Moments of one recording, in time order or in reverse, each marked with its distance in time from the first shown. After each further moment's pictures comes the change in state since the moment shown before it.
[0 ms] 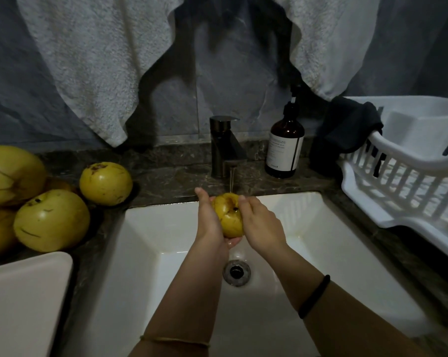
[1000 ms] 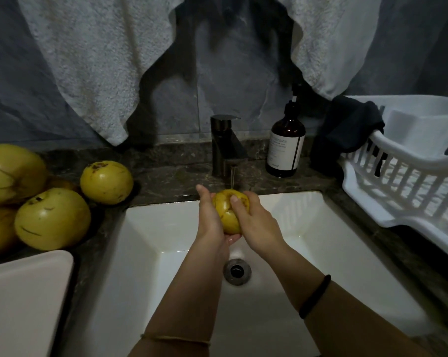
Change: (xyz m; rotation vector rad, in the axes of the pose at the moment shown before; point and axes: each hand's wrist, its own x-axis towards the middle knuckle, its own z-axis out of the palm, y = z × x) left_hand -0.003 0.000 0.000 -0.016 -0.053 0.029; right_hand -0.001 0.001 0.006 0.087 -0.047 -0.047
